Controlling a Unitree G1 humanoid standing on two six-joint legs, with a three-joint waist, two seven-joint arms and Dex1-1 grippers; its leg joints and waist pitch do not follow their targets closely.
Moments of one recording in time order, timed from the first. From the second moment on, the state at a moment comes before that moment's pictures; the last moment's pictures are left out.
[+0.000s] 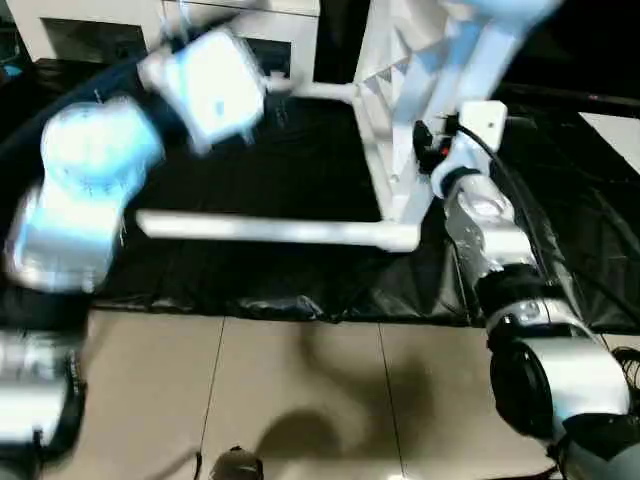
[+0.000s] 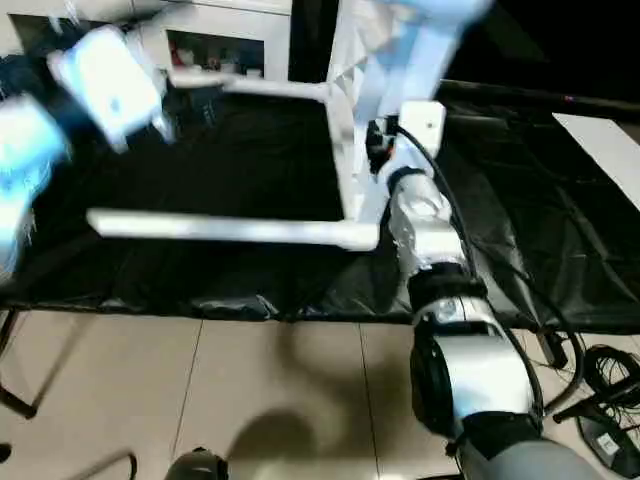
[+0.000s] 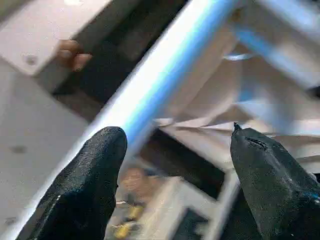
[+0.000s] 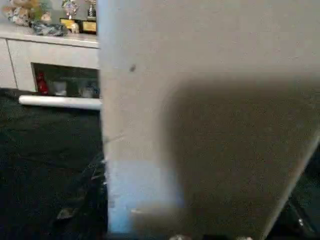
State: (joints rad) left arm -0.88 0.63 -0.11 0.08 0.18 -0.11 -0.55; right arm -0.98 -0.13 -0.15 0.98 0.09 -0.09 0.03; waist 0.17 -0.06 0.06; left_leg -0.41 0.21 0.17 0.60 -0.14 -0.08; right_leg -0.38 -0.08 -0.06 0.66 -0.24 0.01
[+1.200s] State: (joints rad) left arm -1.26 0.57 -0.21 0.81 0.43 -0.43 -0.32; right arm -1.01 -0.12 -0.13 1.04 0.07 -0.10 0.00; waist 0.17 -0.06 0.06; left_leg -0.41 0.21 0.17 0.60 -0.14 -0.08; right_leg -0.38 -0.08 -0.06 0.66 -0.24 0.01
